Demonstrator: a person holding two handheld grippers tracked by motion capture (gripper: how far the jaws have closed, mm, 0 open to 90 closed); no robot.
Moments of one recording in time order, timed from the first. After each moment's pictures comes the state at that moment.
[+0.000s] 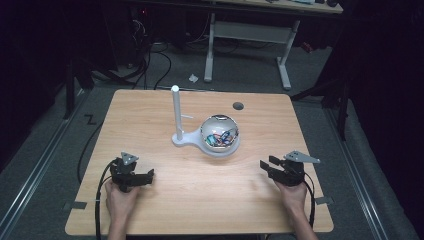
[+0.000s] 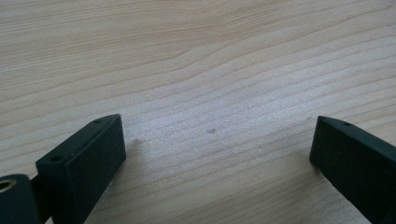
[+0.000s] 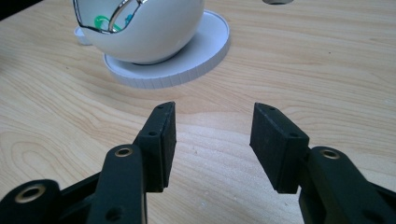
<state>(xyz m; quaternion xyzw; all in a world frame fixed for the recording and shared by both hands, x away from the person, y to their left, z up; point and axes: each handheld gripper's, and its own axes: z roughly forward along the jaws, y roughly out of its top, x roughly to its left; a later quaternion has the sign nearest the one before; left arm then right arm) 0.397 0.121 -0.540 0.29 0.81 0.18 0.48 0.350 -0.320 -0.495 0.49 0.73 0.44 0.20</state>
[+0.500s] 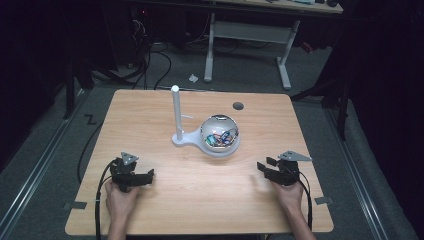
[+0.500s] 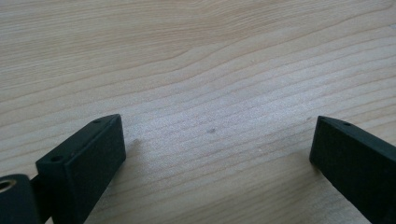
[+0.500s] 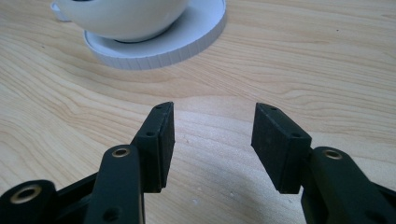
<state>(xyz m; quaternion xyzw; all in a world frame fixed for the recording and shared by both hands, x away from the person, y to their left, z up) 0.397 0.121 -0.540 0.29 0.81 0.18 0.47 0.360 -0.314 -0.510 0.50 0.74 0.40 0.19</state>
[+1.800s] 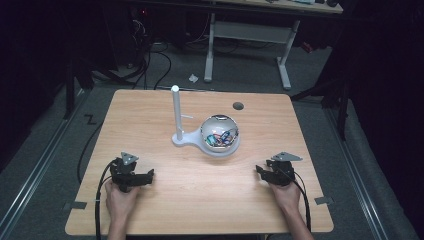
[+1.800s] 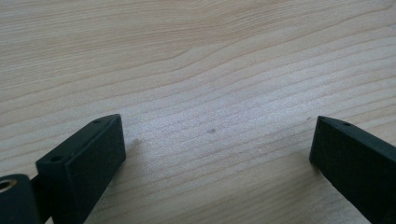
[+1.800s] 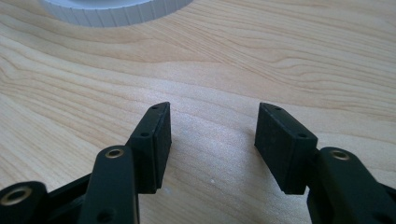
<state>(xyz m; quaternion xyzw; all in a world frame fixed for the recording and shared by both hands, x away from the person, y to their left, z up) 0.397 0.121 -0.539 0.29 0.81 0.18 0.48 0.368 -0.307 -0.530 0.50 0.77 0.34 0.22</state>
